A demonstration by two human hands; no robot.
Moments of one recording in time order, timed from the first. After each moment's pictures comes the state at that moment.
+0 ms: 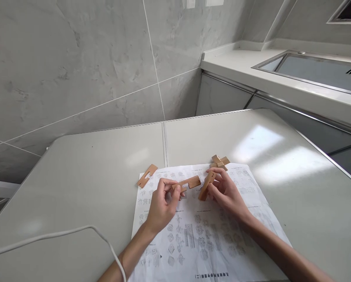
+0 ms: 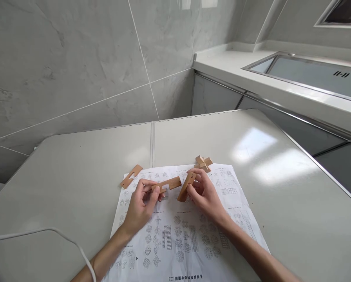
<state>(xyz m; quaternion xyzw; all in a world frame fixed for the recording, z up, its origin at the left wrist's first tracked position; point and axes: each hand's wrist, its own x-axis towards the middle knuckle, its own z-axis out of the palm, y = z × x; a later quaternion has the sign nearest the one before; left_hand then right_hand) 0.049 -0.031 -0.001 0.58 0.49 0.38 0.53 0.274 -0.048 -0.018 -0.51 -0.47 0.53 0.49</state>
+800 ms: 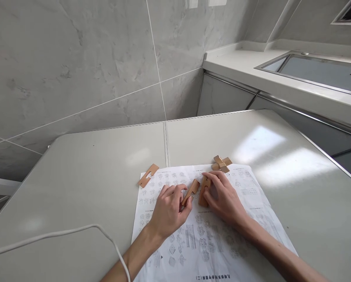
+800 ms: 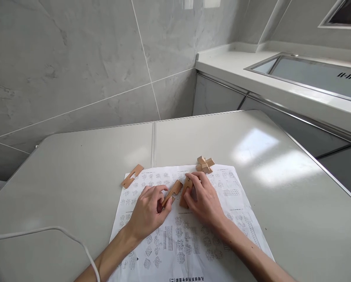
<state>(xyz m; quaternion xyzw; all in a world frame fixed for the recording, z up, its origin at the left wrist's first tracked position) 0.052 -0.037 -0.020 0.81 0.44 0.29 0.26 0.270 -0.051 -0.037 -0.61 -0.69 0.19 0.35</state>
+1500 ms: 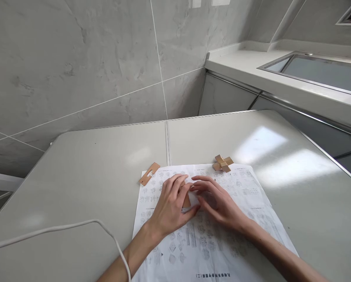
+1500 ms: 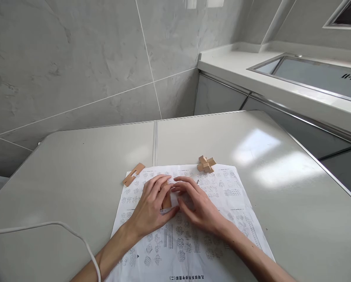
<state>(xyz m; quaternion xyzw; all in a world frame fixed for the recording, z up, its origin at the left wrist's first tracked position) 0.050 -0.033 -0.014 0.88 0.39 0.24 0.14 0.267 -0.057 -0.024 -0.42 -0.72 0.38 0.40</state>
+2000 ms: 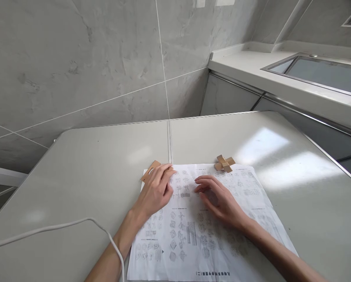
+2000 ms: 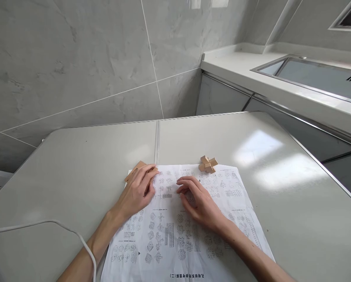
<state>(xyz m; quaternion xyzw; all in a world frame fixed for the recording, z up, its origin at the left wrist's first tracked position) 0.004 0.003 -0.011 0.88 0.40 0.24 0.08 0.267 -0.055 -0.028 -0.44 -0.72 0.35 0.40</state>
